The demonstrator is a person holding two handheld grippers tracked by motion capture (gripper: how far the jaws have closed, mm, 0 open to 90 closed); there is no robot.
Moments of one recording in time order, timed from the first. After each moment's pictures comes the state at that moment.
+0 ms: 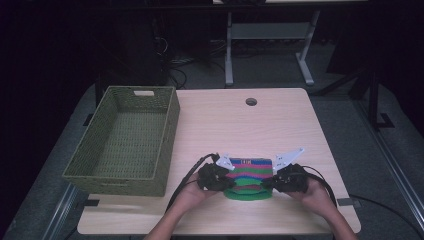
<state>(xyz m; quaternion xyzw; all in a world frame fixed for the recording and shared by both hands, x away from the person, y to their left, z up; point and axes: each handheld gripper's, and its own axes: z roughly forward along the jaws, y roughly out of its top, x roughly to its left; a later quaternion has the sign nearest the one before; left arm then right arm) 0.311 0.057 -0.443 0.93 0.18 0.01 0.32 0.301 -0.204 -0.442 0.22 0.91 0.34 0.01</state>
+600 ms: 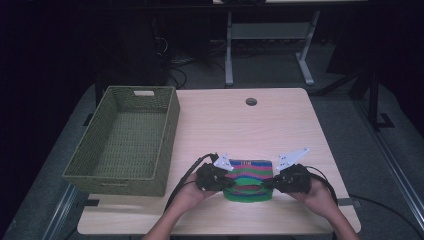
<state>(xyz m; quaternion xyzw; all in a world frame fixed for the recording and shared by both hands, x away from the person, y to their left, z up) 0.304 0.063 -0.431 0.92 0.17 0.02 0.34 0.296 -0.209 -0.434 0.21 0.91 0.36 0.01</state>
